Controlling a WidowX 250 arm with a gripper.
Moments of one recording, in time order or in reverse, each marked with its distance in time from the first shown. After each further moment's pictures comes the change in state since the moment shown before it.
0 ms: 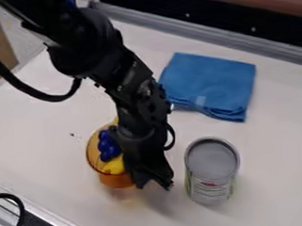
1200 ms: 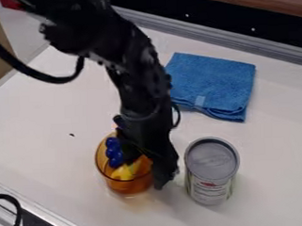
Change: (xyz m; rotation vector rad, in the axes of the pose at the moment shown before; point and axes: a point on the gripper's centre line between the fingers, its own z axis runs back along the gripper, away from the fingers) arm 0.007 0.000 0.022 -0.114 0.038 -0.002
